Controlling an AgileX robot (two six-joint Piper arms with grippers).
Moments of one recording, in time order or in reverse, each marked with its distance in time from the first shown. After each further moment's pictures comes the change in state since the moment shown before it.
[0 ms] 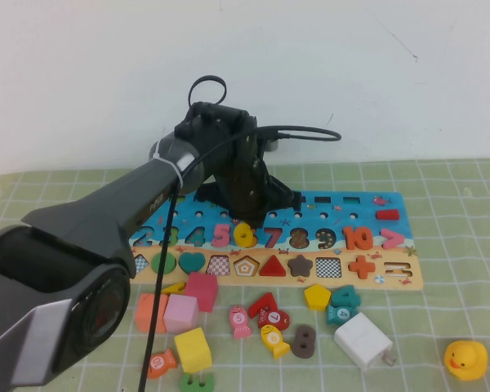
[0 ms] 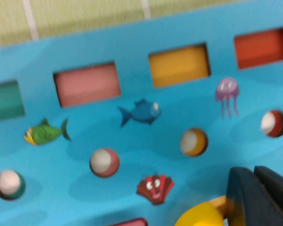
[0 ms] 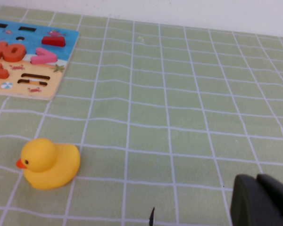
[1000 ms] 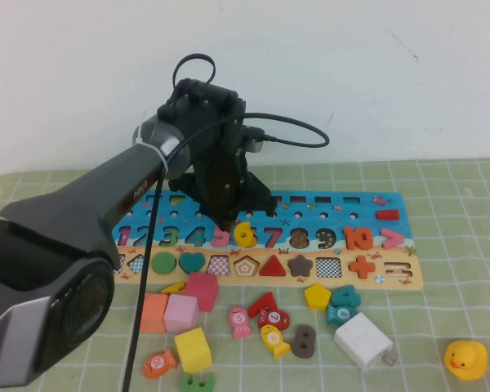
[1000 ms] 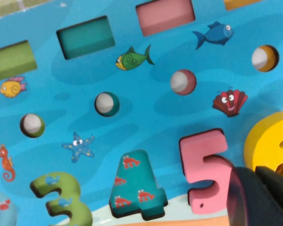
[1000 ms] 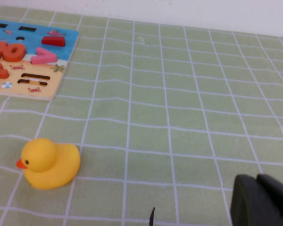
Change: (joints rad) right arm 0.000 0.000 0.000 0.000 0.000 0.002; left arm 0.021 -0.055 -0.001 0.103 0.202 0.085
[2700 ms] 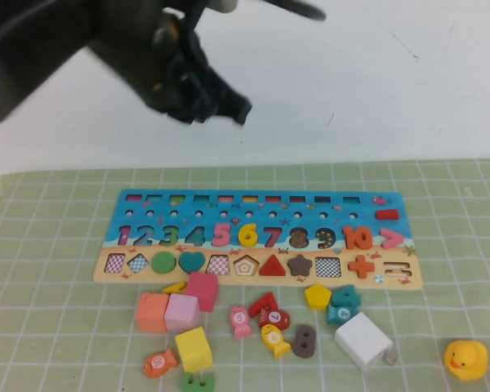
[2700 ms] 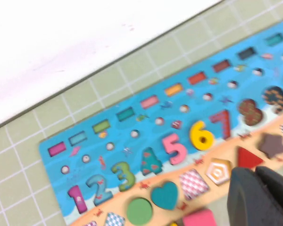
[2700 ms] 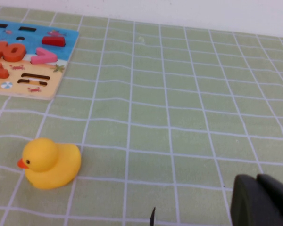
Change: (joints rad) right arm 0.000 0.000 0.000 0.000 0.000 0.000; left arm -0.040 -0.637 0.320 0.048 -0.127 0.160
